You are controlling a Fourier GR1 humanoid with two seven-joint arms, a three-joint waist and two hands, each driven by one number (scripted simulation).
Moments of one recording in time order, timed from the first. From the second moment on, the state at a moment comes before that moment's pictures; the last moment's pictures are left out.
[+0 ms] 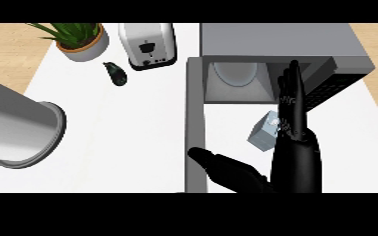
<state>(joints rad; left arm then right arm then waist) 0.17 0.20 0.34 -2.14 0.40 -0.22 0.09 -0.15 0.00 0.52 -2.05 0.68 -0.61 0.51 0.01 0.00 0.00</state>
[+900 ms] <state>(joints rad) 0.28 0.17 0.48 -2.22 0.53 -0.34 0.13 0.03 -0.05 0.41 -1.86 0.40 -0.72 0.19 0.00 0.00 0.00</state>
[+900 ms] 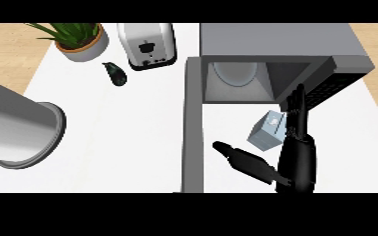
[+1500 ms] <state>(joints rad) 0.32 0.15 0.55 -2.24 0.59 -0.42 0.15 0.16 -0.06 0.25 -1.65 0.14 -0.68 -0.17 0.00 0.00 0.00</state>
